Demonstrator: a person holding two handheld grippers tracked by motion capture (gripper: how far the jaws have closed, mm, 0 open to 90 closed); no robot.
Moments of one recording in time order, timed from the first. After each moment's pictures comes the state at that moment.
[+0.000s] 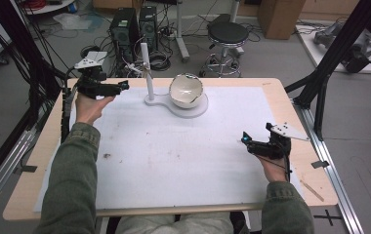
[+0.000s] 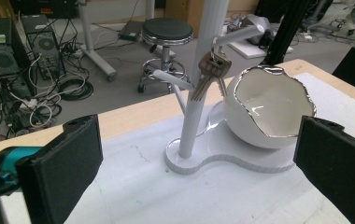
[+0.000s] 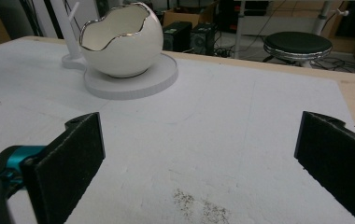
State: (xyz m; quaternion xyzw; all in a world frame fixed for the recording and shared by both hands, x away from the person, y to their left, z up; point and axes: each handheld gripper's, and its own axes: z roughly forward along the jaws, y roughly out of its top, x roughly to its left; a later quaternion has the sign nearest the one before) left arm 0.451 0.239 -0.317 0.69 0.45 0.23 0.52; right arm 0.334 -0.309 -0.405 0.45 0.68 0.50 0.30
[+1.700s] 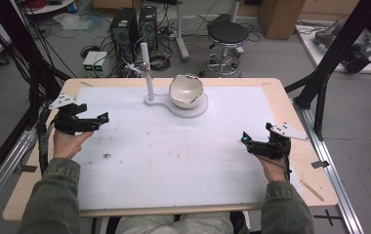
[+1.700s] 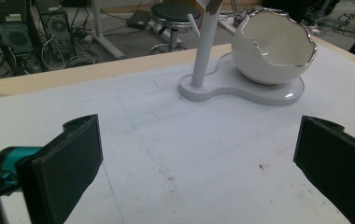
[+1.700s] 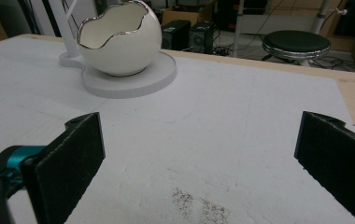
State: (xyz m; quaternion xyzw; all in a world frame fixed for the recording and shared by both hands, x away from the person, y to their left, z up) left arm 0.368 0.289 -0.370 0.69 0.46 0.24 0.51; right arm 0.334 -0.308 -0.406 0.45 0.68 0.49 0.30
